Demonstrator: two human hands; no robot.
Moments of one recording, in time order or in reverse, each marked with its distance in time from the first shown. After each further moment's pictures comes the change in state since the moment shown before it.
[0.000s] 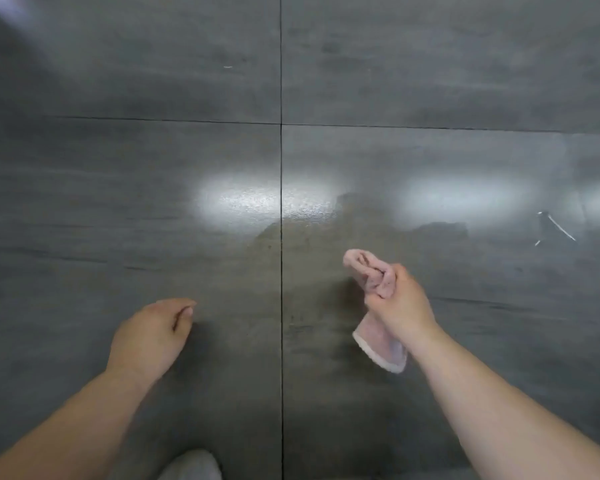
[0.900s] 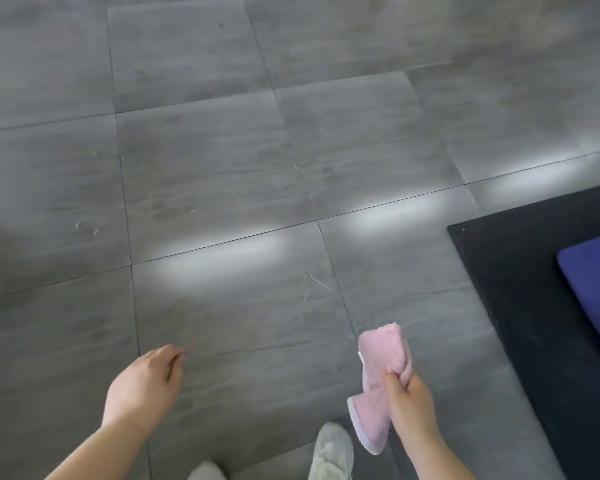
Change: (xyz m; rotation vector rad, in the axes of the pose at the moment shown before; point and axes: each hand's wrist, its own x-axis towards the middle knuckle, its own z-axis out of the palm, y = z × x) left_hand -0.165 0.439 -0.181 -0.016 -0.026 0.115; right_hand -0.156 0.102 -0.453 0.440 0.295 0.485
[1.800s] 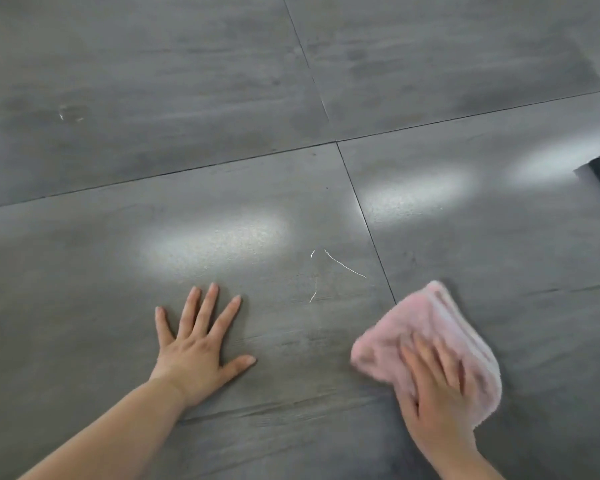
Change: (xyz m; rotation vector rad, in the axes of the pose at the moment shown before) left_hand 0.233 -0.045 0.382 0.372 -0.326 0.314; right_hand 0.335 0.225 0.202 -0.740 0.079 -0.826
